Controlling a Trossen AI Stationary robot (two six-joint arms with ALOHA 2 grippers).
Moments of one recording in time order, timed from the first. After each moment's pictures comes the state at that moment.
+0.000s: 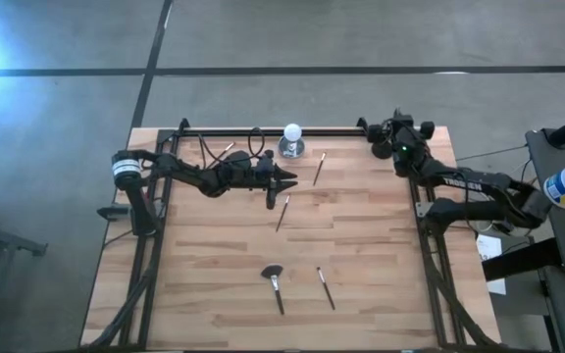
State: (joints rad) left arm 0.33 1.75 0.72 0.95 0.27 -0.11; right arm -0.74 1.10 0.40 0.58 0.89 -0.03
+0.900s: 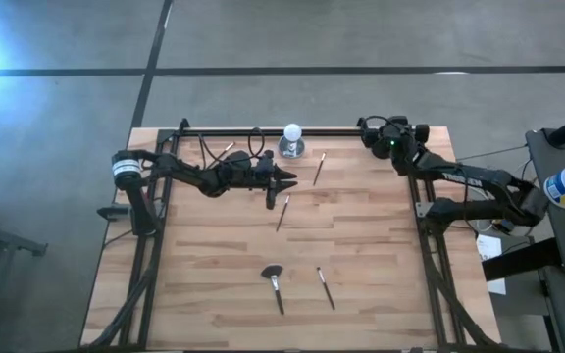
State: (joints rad) left arm 0.33 1.75 0.72 0.95 0.27 -0.11; right arm -0.74 1.13 0.50 0.17 0.84 0.21
